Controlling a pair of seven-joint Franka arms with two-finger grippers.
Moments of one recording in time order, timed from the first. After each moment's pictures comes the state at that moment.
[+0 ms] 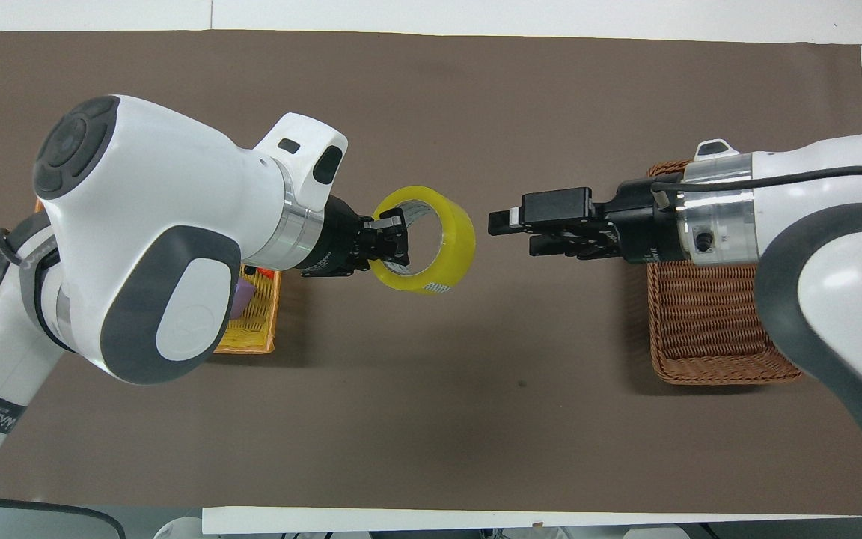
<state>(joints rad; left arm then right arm) -0.46 0.06 -0.17 -1.77 -0.50 1.97 -0.61 0.34 -0.09 -0.09 -1.99 1.02 1.98 0.01</state>
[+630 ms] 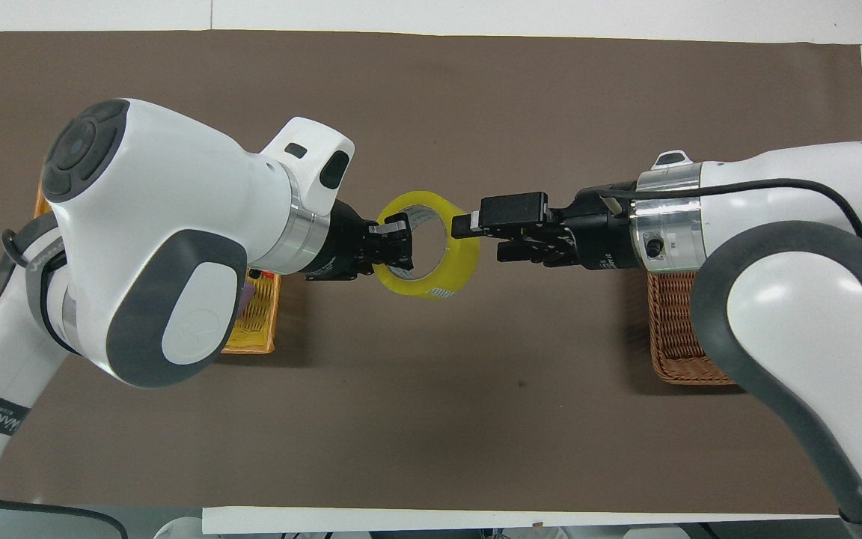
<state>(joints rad) -0.46 0.06 -0.17 -1.77 -0.50 1.96 -0.62 0.41 -0.08 -0.09 -2.00 1.02 2.03 0.05</state>
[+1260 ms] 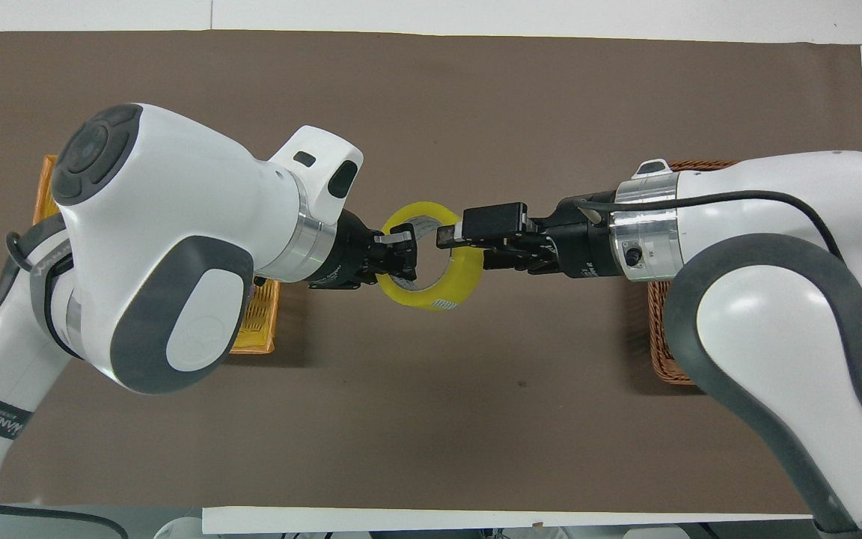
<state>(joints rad) -0.47 0.06 -0.17 -1.77 -0.50 1.93 -0.62 0.42 -0.08 -0.09 -2.01 1.02 2.05 0.06</state>
